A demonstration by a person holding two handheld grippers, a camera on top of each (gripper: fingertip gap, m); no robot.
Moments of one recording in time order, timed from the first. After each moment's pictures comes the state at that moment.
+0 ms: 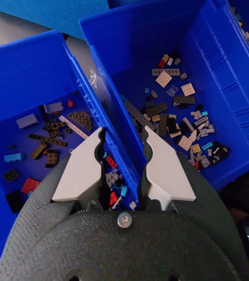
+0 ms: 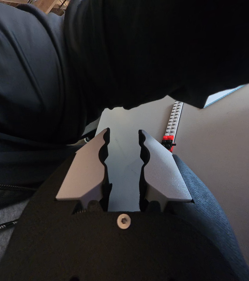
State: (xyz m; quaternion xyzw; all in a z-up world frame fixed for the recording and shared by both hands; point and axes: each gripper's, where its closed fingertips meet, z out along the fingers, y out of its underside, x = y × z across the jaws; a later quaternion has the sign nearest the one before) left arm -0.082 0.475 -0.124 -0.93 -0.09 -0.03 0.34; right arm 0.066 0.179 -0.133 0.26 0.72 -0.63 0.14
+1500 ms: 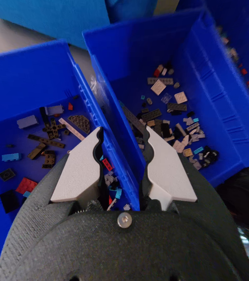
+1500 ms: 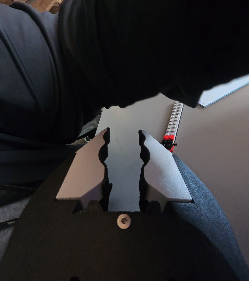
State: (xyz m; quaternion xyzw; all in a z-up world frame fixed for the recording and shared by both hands) left arm -0.081 0.479 -0.112 -0.92 -0.10 -0.05 0.37; right arm 0.066 0.178 -0.134 0.26 0.72 -0.63 0.14
